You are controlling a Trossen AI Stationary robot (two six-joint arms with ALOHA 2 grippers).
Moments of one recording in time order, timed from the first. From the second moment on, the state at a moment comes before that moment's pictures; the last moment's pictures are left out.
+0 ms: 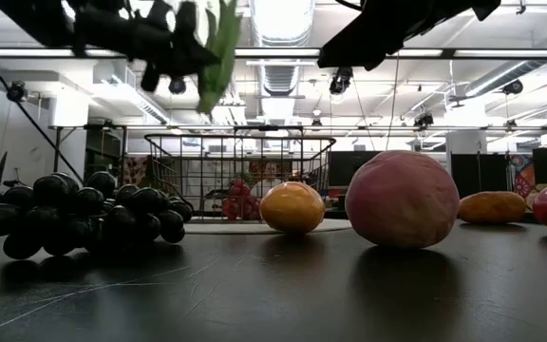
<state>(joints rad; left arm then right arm) 0.30 1.03 0.56 0.52 -0.36 -0.21 0.02 1.25 0.84 0.00 0.07 -0.13</state>
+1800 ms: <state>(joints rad) 0.12 1.19 0.48 0.84 -0.22 0.04 -0.13 1.62 1.18 0.50 0.13 -0.04</state>
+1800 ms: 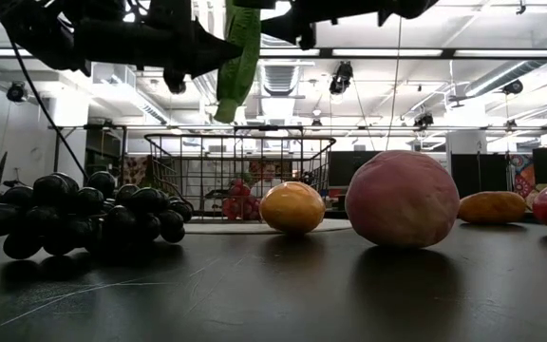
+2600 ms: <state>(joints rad) 0.12 0.90 0.48 0.30 -0.29 0.11 -0.23 1.73 1.27 0.40 0.13 -0.06</state>
